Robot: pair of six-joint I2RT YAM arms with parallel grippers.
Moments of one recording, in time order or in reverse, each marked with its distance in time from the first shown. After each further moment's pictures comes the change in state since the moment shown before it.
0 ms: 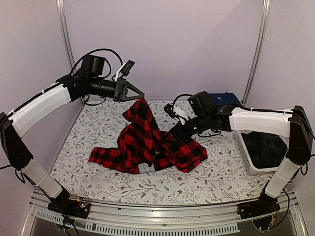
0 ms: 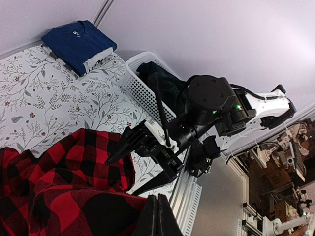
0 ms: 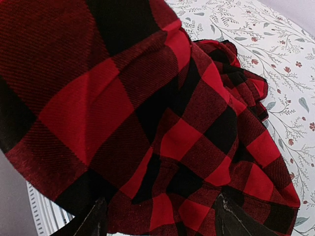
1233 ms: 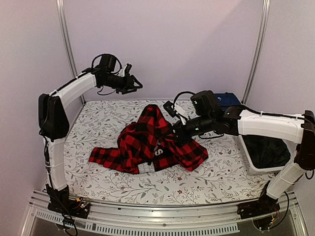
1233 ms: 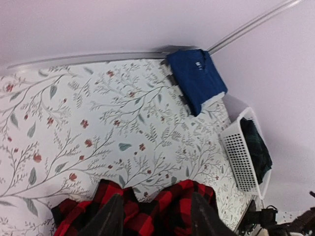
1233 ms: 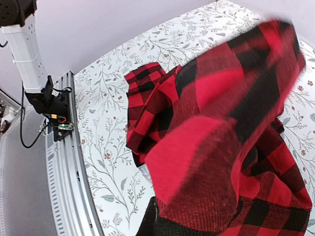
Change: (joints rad) left arm 0.173 0.576 0.580 -0.123 -0.220 -0.068; right arm 0.074 -0.113 -0.059 0.052 0.015 0.066
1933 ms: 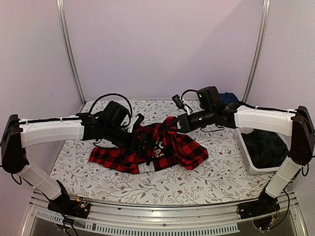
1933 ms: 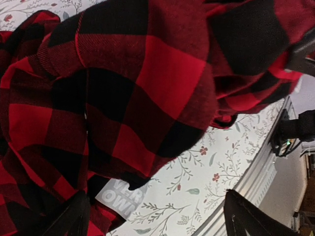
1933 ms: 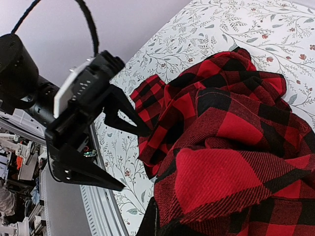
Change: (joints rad) left arm -0.444 -0.667 -1.091 0.223 -0.334 -0.066; right arm -0.153 0.073 0.018 0.087 -0.225 0.254
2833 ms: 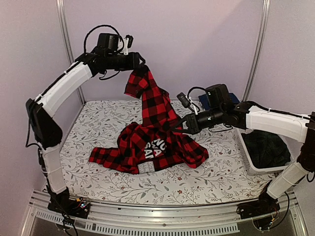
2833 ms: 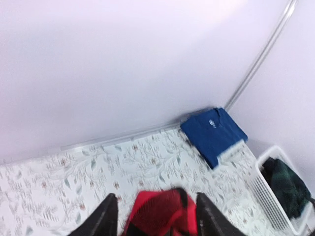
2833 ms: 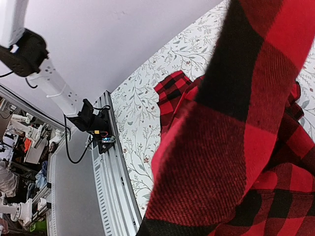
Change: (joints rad) left arm 0.268 0.458 1.077 -0.187 -0.185 0.203; right arm -0.004 -0.120 -0.049 -0.064 -0.088 -0.055
